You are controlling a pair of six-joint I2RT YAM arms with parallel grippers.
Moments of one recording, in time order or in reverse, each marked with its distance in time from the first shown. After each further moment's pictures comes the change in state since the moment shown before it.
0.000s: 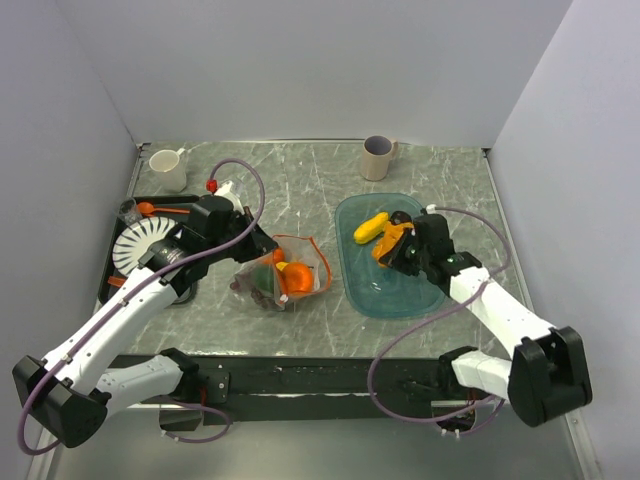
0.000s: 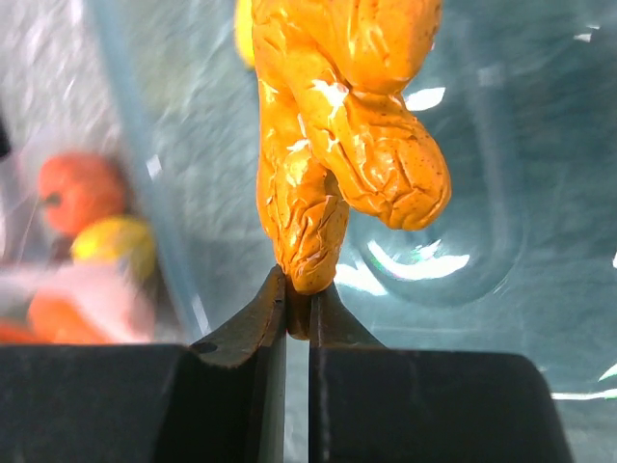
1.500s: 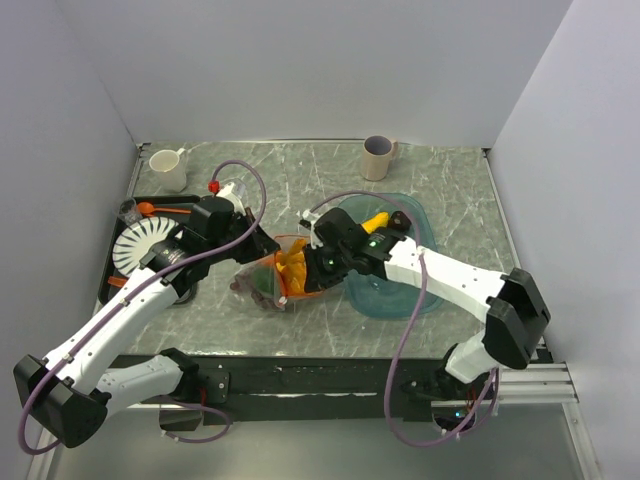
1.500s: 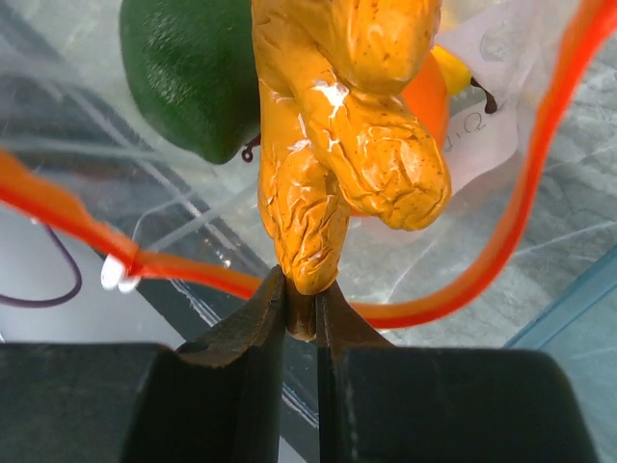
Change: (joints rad) left arm 0.000 0.000 -0.016 0.018 0.027 -0.001; right arm 0.571 0.352 0.501 -0.276 -0.132 -0.311
